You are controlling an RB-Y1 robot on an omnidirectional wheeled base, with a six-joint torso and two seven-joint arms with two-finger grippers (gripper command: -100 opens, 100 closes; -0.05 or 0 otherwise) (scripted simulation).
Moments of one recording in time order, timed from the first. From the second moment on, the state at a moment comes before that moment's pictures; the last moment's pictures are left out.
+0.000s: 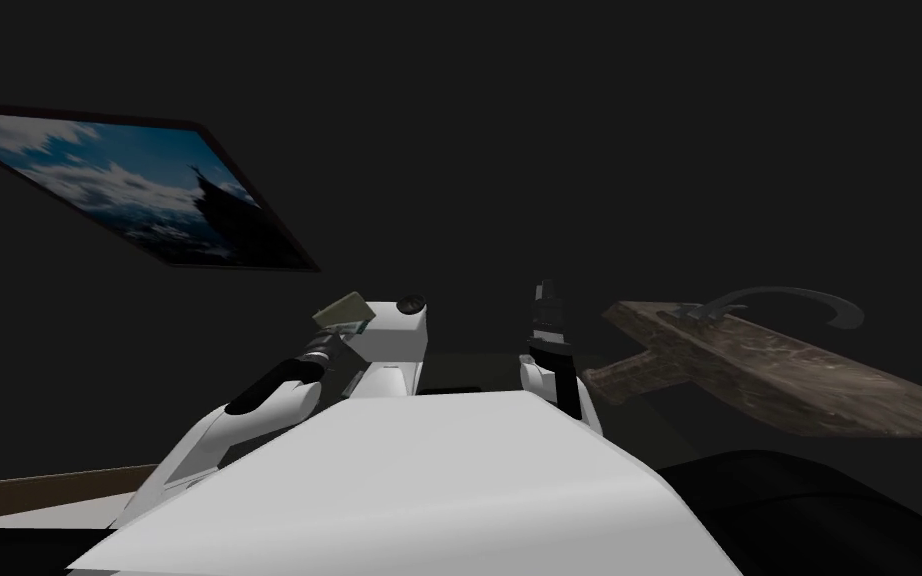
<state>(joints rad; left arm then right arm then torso) 0.53 0.24 0.33 -2.22 0.16 0.57 0.20 0.49 0.04 -0.06 -2.37 0.09 -0.36 0.15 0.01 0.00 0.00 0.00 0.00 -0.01</state>
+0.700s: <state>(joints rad) 0.55 0.28 0.41 -2.29 0.22 0.74 0.25 0.49 0.04 -0.06 -2.37 0.09 -0.36 0.15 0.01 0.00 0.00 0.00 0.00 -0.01</state>
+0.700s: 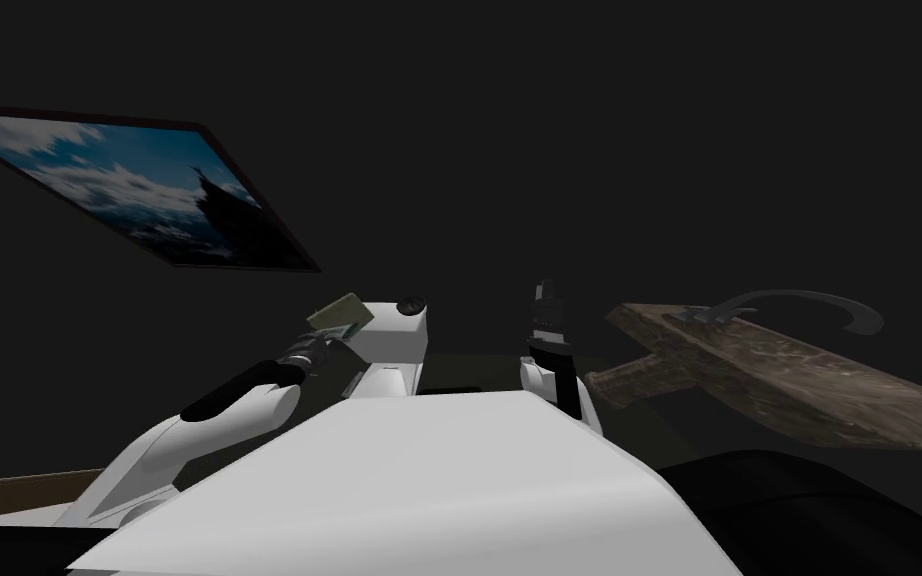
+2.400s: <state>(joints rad) 0.58 0.44 0.50 -2.46 0.40 1.16 0.25 0.49 0.04 -0.06 -2.37 0.09 -0.36 0.15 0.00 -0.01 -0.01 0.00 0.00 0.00</state>
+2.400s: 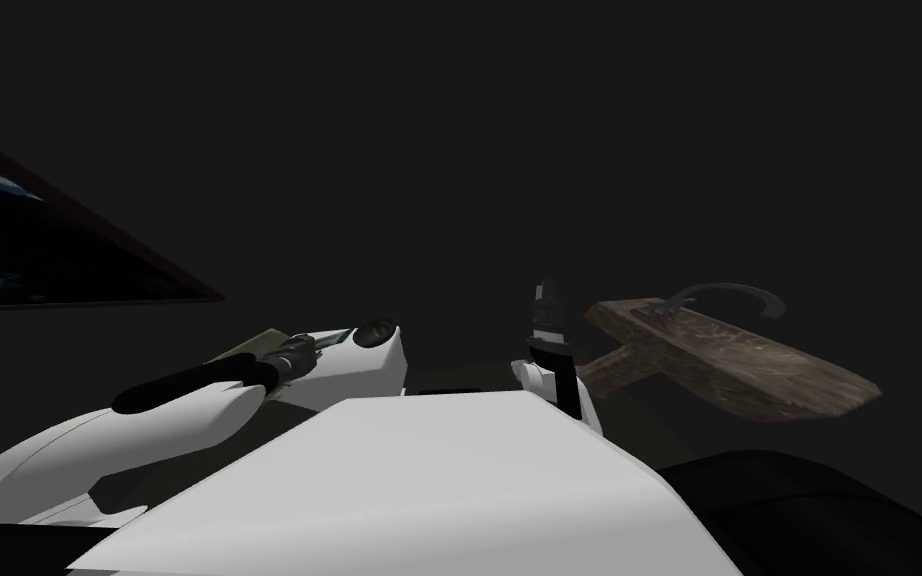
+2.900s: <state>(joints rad) 0.58 0.49 0.49 -2.54 0.44 1.25 0.23 0.49 0.04 -0.06 -2.37 0.09 -0.36 0.15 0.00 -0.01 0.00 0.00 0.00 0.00</state>
